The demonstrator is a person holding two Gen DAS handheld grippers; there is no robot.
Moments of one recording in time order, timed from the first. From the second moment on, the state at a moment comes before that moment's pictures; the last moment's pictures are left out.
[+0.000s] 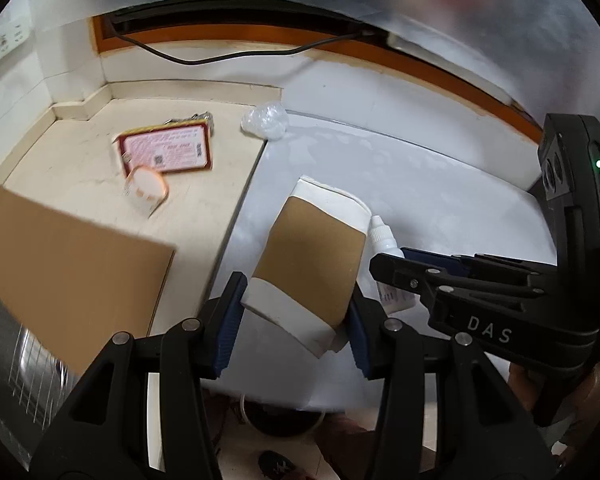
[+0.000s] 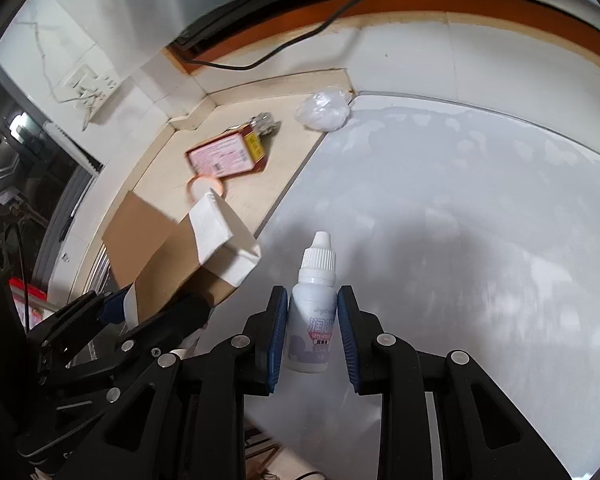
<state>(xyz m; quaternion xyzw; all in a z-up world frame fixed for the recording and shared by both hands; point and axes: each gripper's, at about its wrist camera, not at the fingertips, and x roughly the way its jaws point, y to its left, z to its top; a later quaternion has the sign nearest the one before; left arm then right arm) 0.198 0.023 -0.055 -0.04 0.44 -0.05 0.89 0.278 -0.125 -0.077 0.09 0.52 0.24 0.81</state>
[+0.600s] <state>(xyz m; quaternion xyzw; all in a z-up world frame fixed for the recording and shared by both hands) 0.019 0.030 -0.114 -0.04 0.48 -0.05 0.87 0.054 -0.128 -0.102 0.04 0.53 0.22 0.81</state>
